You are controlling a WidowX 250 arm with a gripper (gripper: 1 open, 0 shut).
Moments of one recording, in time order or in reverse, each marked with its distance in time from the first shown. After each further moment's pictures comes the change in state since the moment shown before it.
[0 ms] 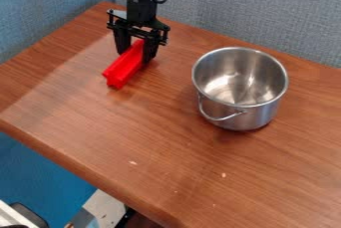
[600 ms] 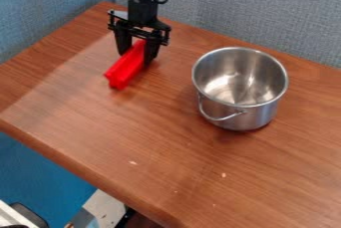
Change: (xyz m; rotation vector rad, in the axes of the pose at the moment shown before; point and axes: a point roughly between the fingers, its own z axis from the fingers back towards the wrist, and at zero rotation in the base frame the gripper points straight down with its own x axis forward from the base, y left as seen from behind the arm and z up) arm -0.001 -0.003 -0.001 -0.006 0.007 0.015
